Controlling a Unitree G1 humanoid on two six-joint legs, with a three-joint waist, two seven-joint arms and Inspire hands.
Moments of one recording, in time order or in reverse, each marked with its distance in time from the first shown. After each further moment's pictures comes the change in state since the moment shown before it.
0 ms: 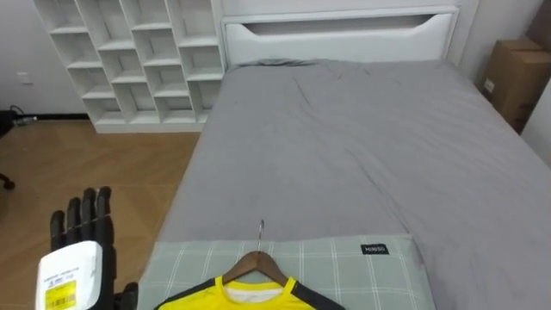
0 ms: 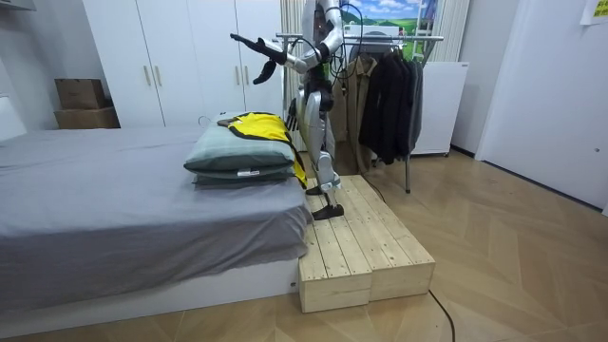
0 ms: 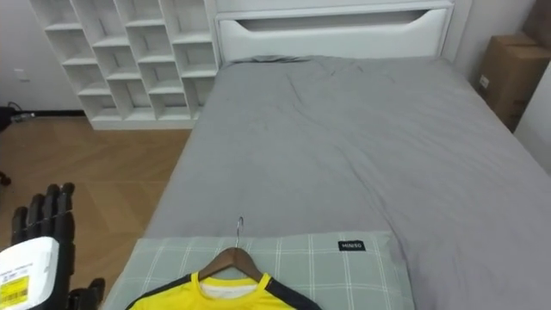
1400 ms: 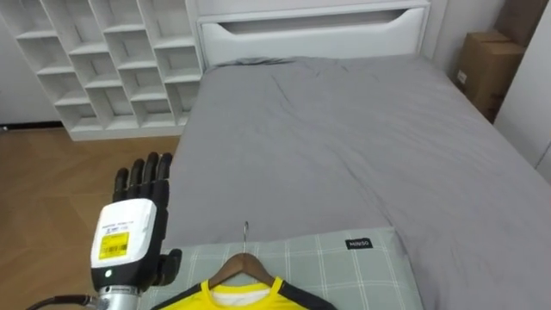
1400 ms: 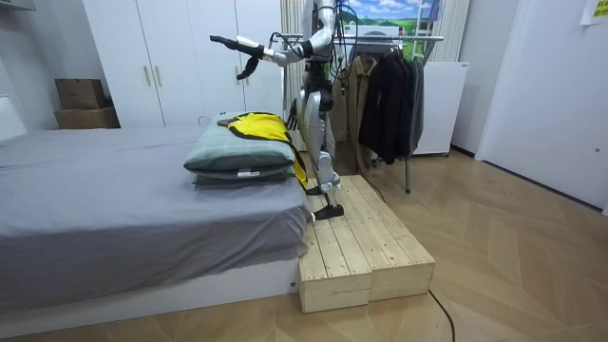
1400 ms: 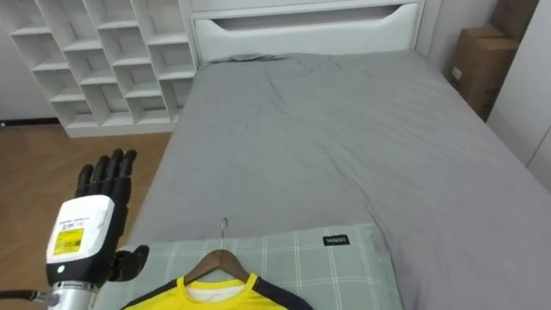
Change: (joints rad) left arm -0.115 -0.003 -0.069 -0.051 0.049 -0.022 -0.193; right arm 0.002 -0.005 -0.006 0.006 -0.013 -0.034 0.035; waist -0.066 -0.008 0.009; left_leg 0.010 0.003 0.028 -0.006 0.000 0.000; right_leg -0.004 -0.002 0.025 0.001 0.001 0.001
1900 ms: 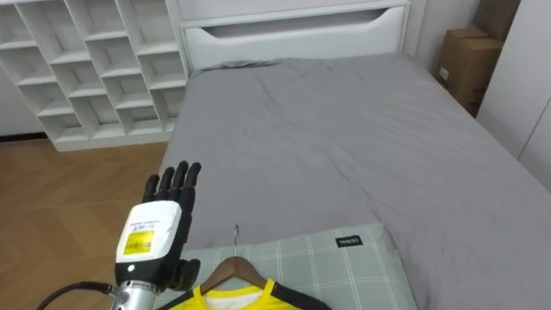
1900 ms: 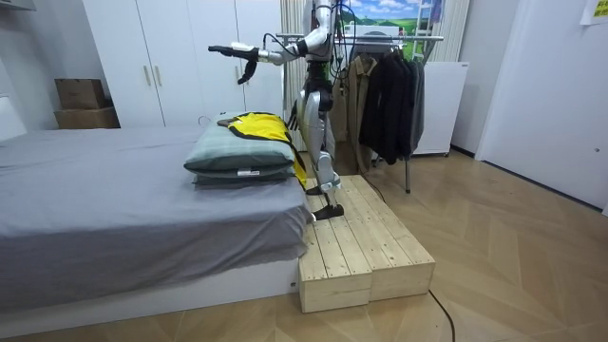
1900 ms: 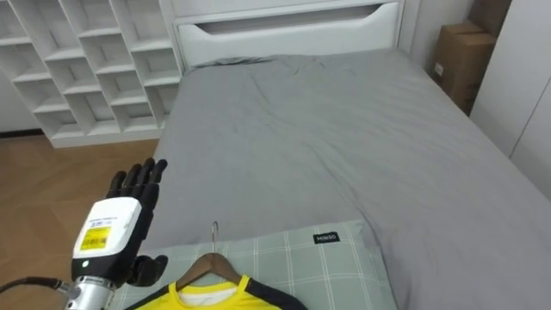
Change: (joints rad) left arm -0.024 -0.001 -0.049 0.014 -0.060 0.000 -0.112; right arm 0.000 0.001 -0.018 -0.007 0.000 0.001 0.008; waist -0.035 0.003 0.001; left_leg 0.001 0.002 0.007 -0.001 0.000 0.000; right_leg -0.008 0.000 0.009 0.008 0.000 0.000
